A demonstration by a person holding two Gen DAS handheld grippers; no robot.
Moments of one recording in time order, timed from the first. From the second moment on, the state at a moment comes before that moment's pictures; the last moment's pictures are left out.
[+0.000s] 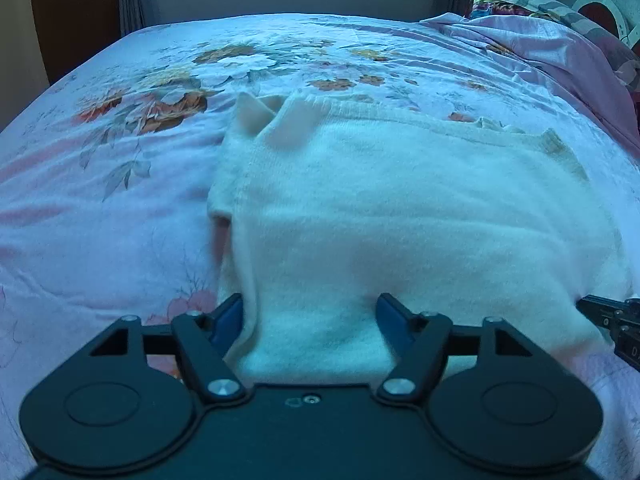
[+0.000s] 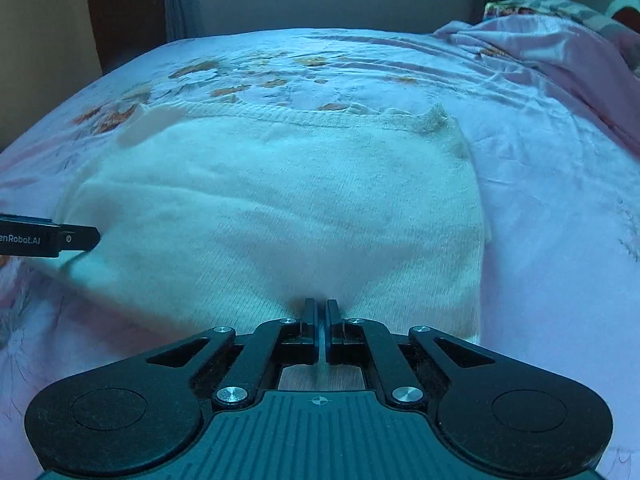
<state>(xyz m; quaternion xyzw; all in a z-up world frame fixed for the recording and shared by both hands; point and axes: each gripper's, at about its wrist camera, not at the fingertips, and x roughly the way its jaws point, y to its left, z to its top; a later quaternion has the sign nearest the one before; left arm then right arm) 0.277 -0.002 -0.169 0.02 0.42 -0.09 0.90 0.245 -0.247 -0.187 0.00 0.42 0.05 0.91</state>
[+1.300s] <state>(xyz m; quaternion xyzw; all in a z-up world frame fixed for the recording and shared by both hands) 0.209 -0.030 -0.120 0.05 0.43 -0.07 0.90 0.154 -0.259 -0.122 0.10 0.38 -0.01 0.92</state>
